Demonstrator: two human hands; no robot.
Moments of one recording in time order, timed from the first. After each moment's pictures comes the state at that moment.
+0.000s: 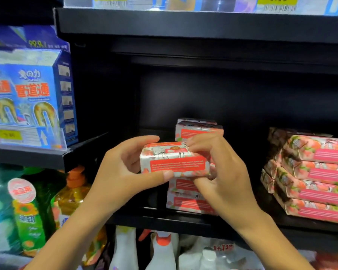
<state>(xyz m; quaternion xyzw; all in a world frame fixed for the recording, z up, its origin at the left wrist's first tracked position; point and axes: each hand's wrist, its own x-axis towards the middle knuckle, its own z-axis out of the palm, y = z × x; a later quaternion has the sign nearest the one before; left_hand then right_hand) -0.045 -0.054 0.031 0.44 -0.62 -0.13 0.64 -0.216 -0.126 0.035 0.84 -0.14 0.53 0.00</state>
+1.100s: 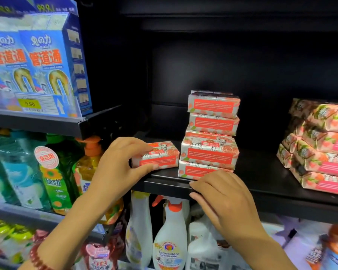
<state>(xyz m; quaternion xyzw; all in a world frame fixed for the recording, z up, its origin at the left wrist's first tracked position) -0.003 -0.057 -0.026 0.66 -0.62 0.17 0.38 -0.228 -0.121 -0.055 0.86 -0.18 0.44 0.19</state>
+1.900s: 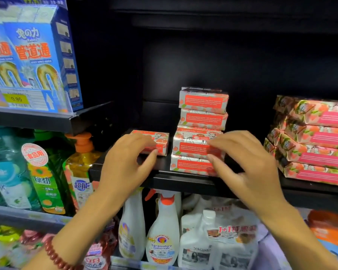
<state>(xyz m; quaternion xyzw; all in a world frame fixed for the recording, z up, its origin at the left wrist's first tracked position) -0.032 -0.063 -0.029 0.60 -0.63 0.21 0.44 -0.257 -0.124 -0.005 0.84 -0.20 0.49 0.10</state>
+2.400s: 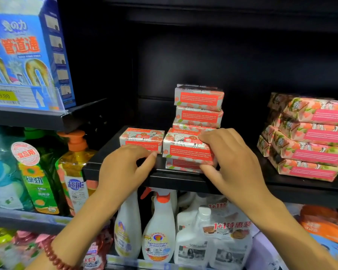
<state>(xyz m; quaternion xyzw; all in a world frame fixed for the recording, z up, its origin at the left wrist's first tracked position) -0.035 -0.069 -0.038 0.66 -0.61 0.15 0.40 -0.246 -0.123 -0.007 0.86 -0.30 0.40 0.14</state>
